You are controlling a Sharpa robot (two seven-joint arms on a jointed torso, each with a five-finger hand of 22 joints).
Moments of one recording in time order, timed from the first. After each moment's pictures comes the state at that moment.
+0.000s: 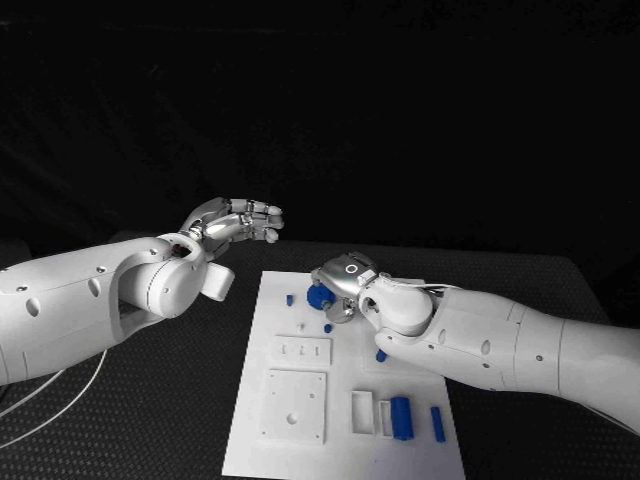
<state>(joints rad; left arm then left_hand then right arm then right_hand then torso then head) 1.41 -0.75 -0.16 1.36 -0.08 -0.23 0.28 1.17 -0.14 0.57 -0.25 0.09 0.77 0.20 0.28 0.60 1.09 0.14 0.16 0.21 0.98 0.09 0.43 0.69 0.03 0.73 -0.01 0.38 1.27 1.21 -0.43 -0.16 1.18 -1.96 -0.36 -0.29 1.01 -0.22 0.88 -0.16 0.05 0.79 0.10 0.34 0.58 1.00 0.00 1.27 0.76 1.28 -0.12 1.23 1.01 0.25 1.16 -0.02 0.87 1.31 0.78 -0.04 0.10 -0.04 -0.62</state>
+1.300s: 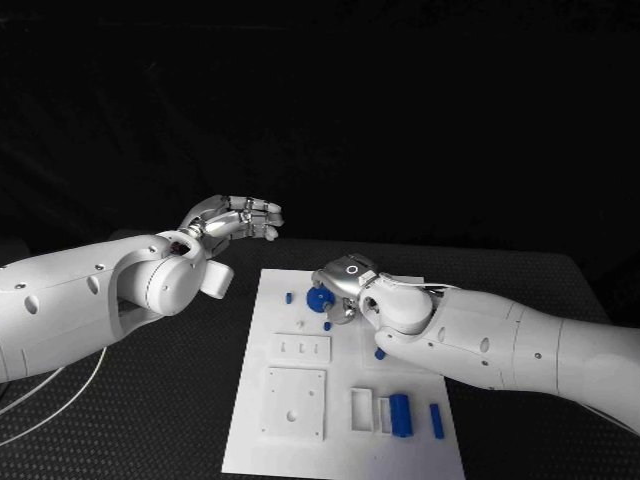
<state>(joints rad) 1.41 -0.75 -0.16 1.36 -0.08 -0.23 0.28 1.16 -0.14 0.57 -0.25 0.09 0.77 0.20 0.28 0.60 1.09 0.14 0.16 0.22 0.98 0.09 0.43 0.69 0.03 0.73 -0.01 0.38 1.28 1.20 -0.43 -0.17 1.17 -1.92 -0.35 -0.28 1.00 -0.24 0.88 -0.16 0.05 0.79 0.10 0.30 0.57 0.99 0.00 1.26 0.76 1.28 -0.11 1.23 1.01 0.25 1.16 -0.02 0.86 1.31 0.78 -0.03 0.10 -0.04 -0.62</state>
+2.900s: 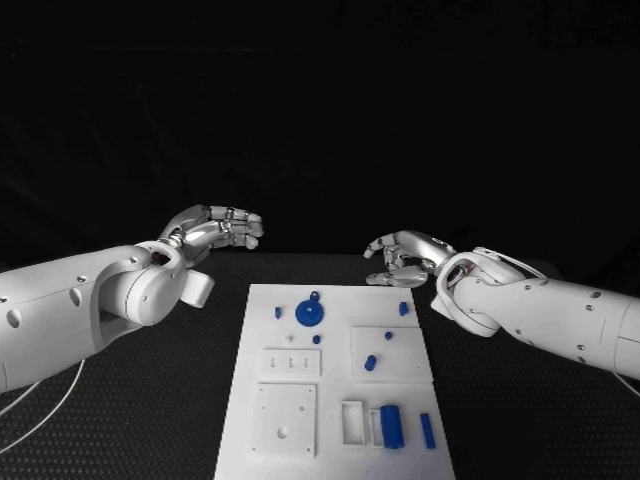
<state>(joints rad) 1.41 -0.76 -0.16 1.29 -0.12 -0.18 0.29 1.14 -0.15 0.56 -0.23 0.05 0.80 0.18 0.29 0.62 1.15 0.11 0.18 0.24 0.99 0.09 0.43 0.70 0.03 0.73 -0.01 0.38 1.28 1.28 -0.75 -0.13 1.23 -1.17 -0.41 0.13 0.97 -0.24 0.67 -0.20 0.05 0.79 0.10 0.24 0.50 0.99 0.00 1.26 0.77 1.23 -0.07 1.20 1.03 0.25 1.12 0.00 0.83 1.31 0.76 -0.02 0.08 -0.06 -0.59</state>
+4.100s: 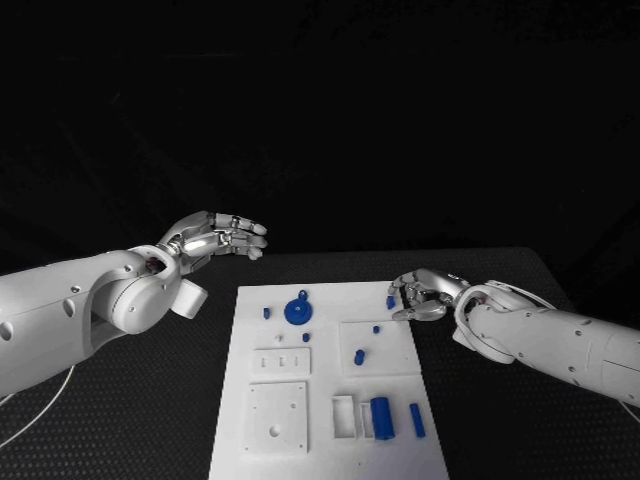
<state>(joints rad) 1.38 -0.77 -0.16 1.31 -0.22 -0.08 0.30 1.14 -0.16 0.56 -0.25 0.05 0.79 0.19 0.25 0.60 1.13 0.13 0.10 0.22 0.95 0.11 0.33 0.67 0.02 0.73 0.00 0.35 1.26 1.12 -0.72 -0.13 1.01 -1.17 -0.34 0.21 1.03 -0.25 0.64 -0.21 0.05 0.77 0.13 0.23 0.49 0.97 0.02 1.25 0.77 1.19 -0.06 1.19 1.03 0.25 1.08 0.02 0.81 1.31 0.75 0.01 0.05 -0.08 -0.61</state>
